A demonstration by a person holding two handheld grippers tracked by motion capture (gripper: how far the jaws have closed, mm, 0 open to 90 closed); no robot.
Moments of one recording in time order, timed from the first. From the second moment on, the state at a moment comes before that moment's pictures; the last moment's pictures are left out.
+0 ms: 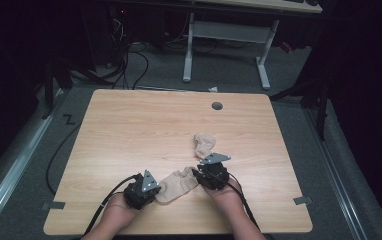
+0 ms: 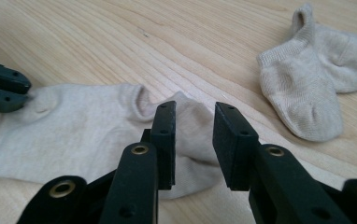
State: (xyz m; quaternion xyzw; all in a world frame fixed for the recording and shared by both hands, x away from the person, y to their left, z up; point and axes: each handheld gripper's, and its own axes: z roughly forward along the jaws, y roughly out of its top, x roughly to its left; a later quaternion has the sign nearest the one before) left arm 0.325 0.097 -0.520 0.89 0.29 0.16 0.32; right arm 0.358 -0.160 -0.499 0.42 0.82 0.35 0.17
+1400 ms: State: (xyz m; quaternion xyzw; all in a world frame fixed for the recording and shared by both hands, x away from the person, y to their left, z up) left arm 0.333 0.162 -0.495 0.82 0.39 0.17 0.38; right arm 0.402 -0.173 -0.496 0.45 0.81 0.31 0.20
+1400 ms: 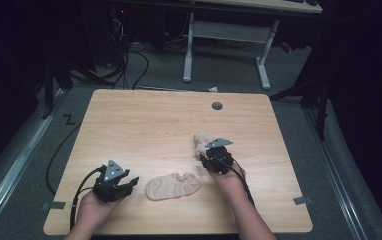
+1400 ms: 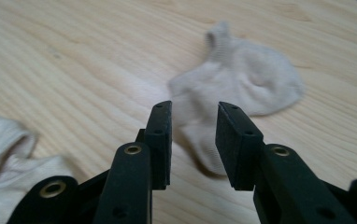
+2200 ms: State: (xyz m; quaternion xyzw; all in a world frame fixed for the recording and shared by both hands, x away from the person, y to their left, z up) left arm 0.317 0.119 -0.516 0.88 0.31 0.11 0.33; right arm 0.327 -0.161 -0.509 0.39 0.86 0.30 0.13
